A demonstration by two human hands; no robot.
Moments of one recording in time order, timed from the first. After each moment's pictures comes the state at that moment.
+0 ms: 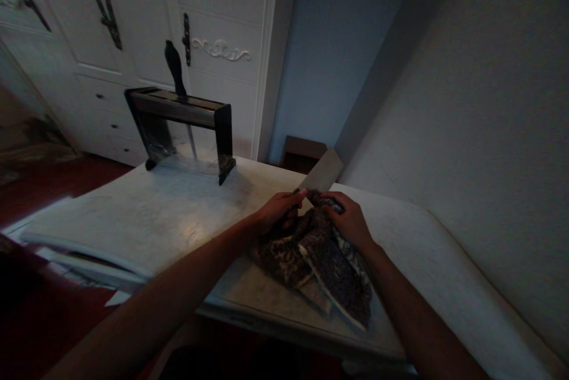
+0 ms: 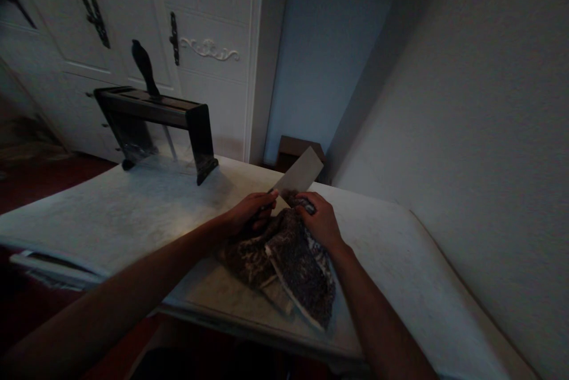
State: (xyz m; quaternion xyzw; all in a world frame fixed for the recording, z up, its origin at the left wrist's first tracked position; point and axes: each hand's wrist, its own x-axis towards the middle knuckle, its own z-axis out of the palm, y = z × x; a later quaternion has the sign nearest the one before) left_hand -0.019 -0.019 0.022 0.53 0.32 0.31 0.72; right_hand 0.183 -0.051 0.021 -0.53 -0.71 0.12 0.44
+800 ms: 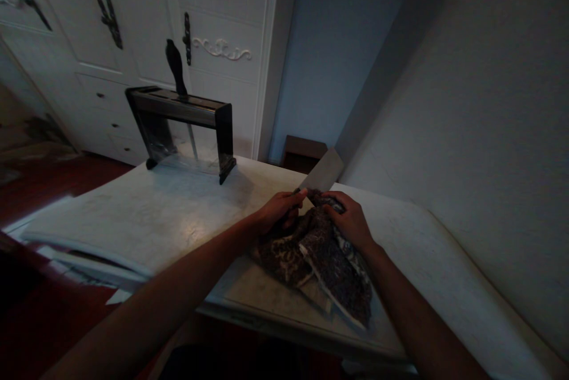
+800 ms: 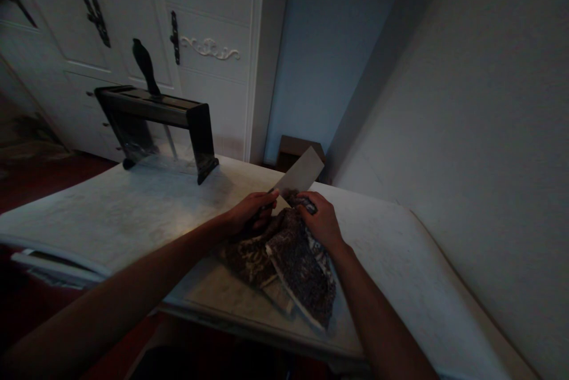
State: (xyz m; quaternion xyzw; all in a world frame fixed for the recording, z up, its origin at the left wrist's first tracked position) left_hand -0.019 -0.021 0.024 0.52 0.32 0.31 0.73; right_hand 0.183 -0.051 0.022 -0.54 -0.71 0.11 0.44
